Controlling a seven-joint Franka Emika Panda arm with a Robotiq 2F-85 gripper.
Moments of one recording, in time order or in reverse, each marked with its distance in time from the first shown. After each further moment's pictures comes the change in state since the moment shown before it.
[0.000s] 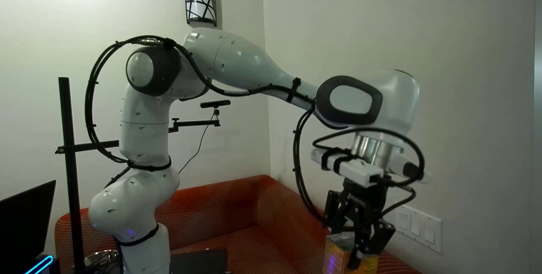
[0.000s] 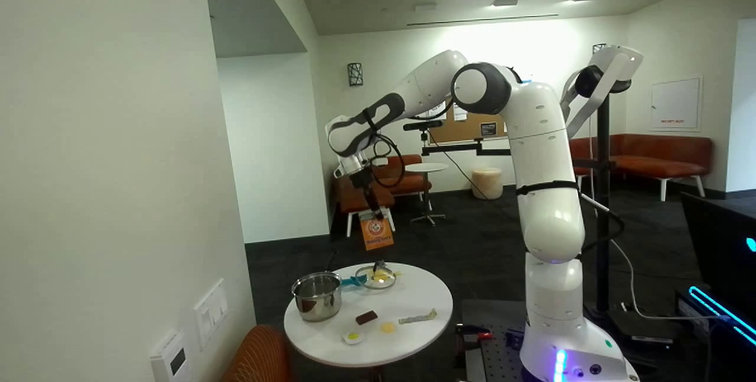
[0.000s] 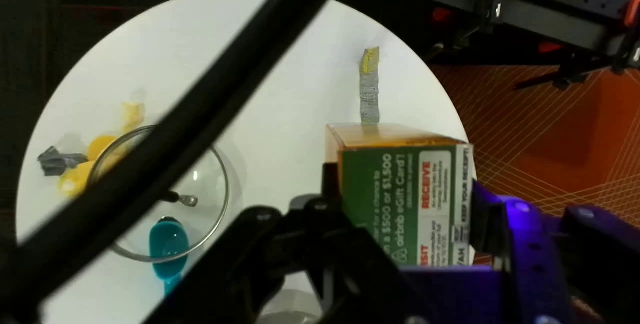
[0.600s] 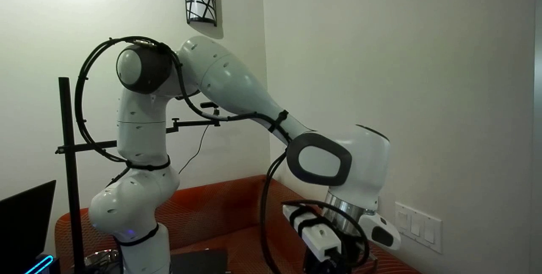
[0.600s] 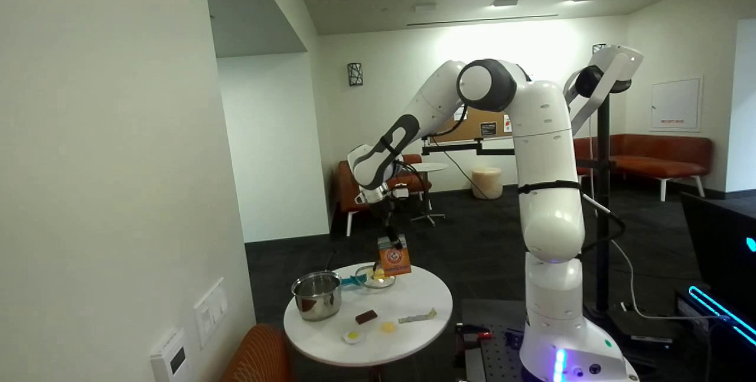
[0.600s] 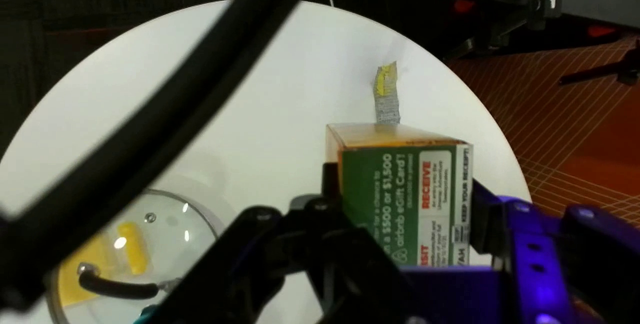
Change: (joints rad) arm 0.000 -0.044 -0.064 -0.335 -0.030 0.322 0.098
